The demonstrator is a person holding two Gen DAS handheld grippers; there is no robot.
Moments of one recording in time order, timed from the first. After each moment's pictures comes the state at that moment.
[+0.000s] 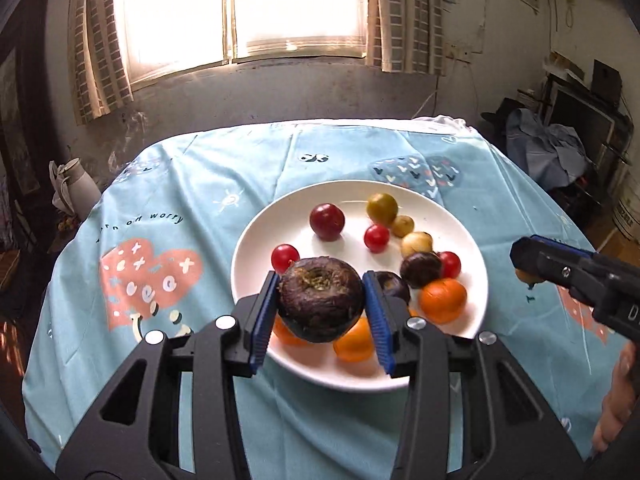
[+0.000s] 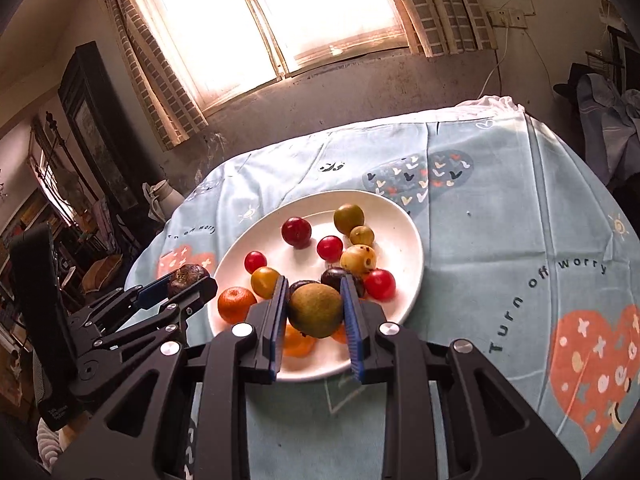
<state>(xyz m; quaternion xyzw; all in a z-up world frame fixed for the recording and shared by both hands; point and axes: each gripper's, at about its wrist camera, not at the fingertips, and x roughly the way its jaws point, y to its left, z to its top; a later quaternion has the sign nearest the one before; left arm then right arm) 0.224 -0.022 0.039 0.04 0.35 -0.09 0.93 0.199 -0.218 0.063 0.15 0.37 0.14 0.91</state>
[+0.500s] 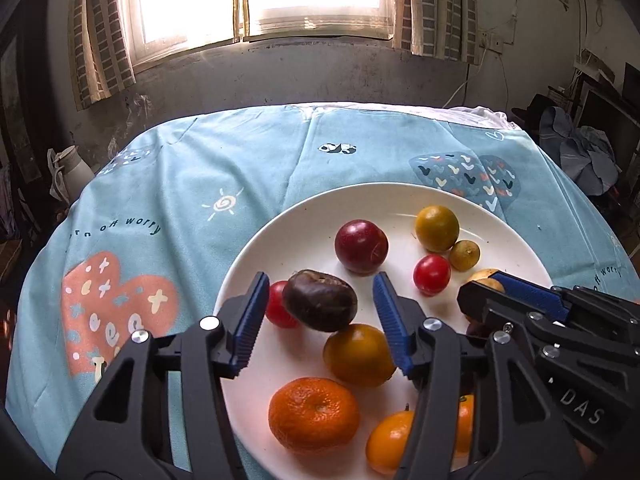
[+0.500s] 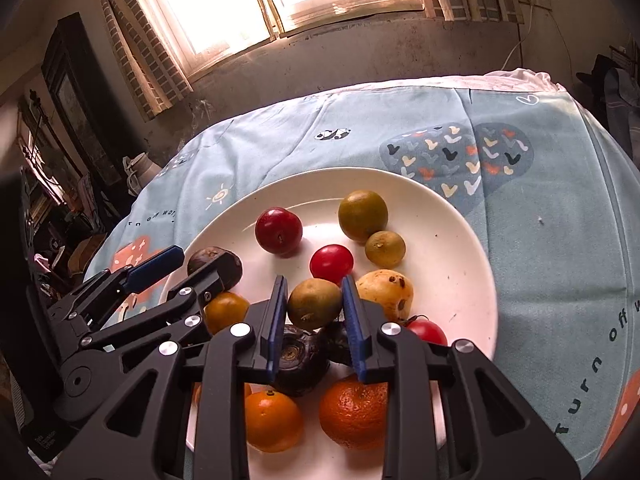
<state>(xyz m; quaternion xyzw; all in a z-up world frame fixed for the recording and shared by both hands) 0.304 -0.025 -0.002 0.04 0.37 -0.06 0.93 0.284 -0.183 0.006 0.12 0.42 0.15 0.89</state>
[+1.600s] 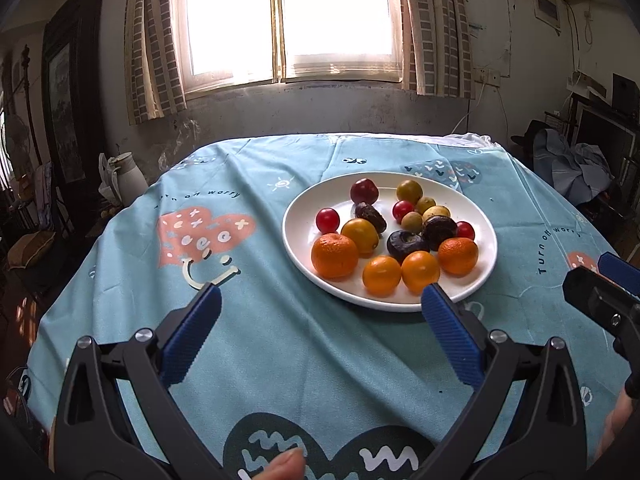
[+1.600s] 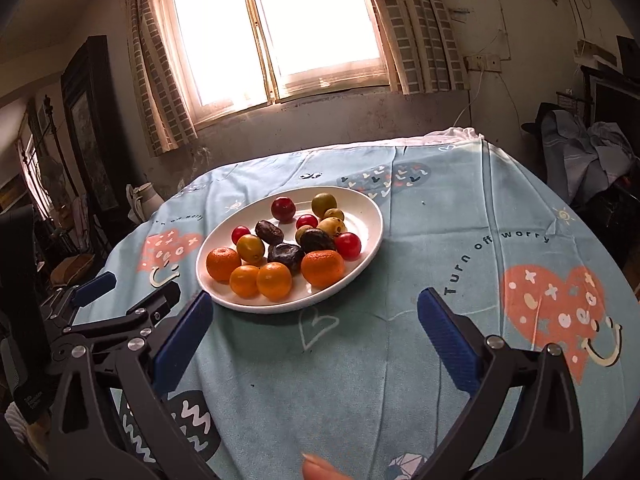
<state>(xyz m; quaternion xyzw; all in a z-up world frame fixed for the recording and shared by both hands) 0.125 -0.007 0.026 0.03 0.29 -0.01 0.96 0.098 -0.222 0.052 0.09 0.30 0.09 0.94</state>
